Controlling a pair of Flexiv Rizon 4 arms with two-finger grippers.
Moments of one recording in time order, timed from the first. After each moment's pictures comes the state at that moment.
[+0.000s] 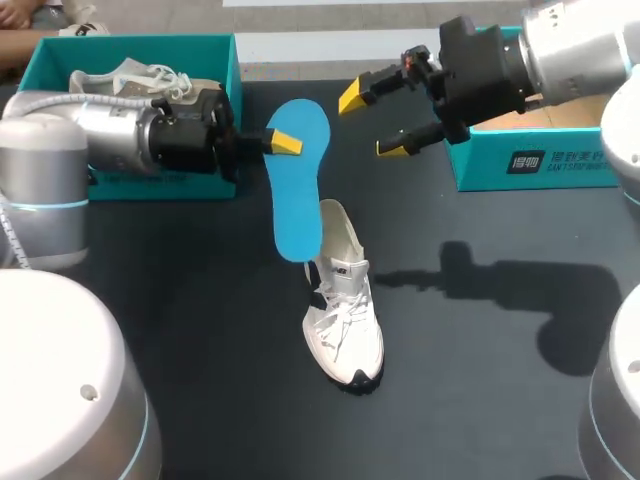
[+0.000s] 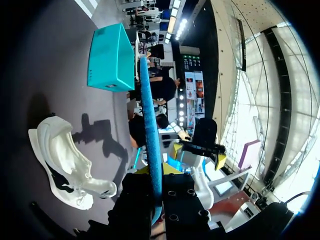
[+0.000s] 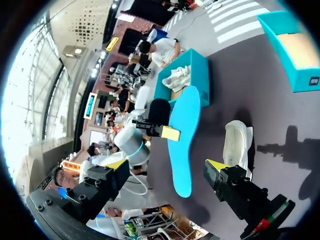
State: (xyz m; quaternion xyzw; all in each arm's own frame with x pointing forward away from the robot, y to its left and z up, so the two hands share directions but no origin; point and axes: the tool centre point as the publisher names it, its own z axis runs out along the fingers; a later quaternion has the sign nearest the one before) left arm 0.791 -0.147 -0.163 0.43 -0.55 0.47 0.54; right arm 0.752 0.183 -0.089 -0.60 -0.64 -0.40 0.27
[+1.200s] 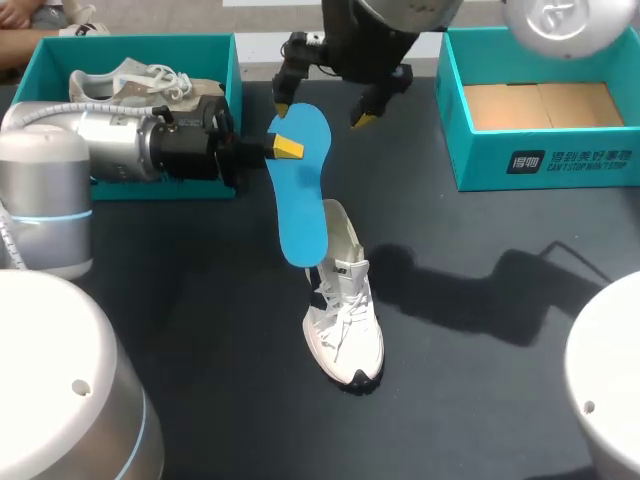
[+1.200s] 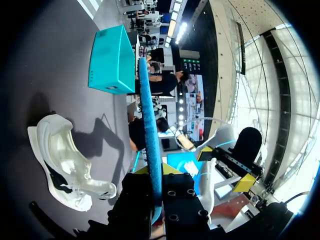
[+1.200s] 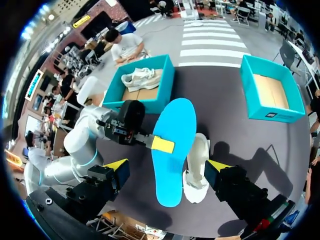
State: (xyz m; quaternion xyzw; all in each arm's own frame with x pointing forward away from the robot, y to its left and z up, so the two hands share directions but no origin) left arm 0.787 -0.149 -0.166 0.44 -0.53 0.48 0.53; right arm 0.762 0.232 -0.080 -0.64 -0.73 -0.22 0.01
